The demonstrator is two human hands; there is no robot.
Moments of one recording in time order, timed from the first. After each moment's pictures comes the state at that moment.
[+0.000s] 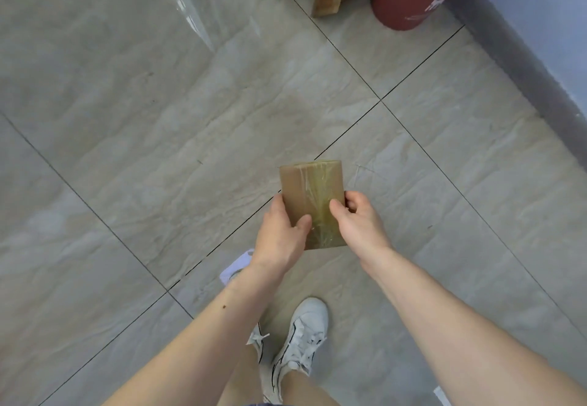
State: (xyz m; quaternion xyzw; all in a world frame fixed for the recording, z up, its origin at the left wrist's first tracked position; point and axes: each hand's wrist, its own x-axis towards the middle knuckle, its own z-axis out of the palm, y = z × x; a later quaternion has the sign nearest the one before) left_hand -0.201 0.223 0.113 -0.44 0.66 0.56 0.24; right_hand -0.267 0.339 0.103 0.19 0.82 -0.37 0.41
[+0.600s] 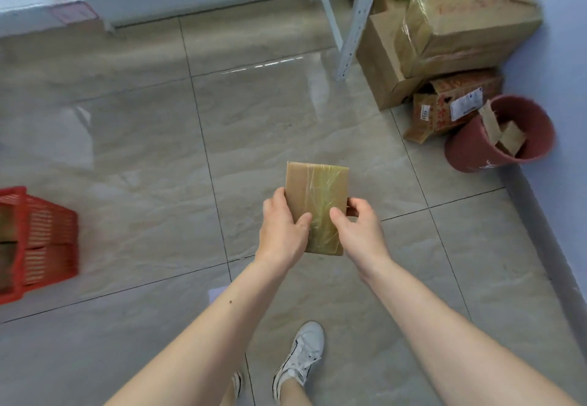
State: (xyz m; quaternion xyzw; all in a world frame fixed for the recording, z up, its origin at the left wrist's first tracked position) left_hand -0.101 0.121 0.361 -0.56 0.64 0.53 0.01; right_hand -0.201 0.204 0.331 -0.06 0.82 -0.39 0.41
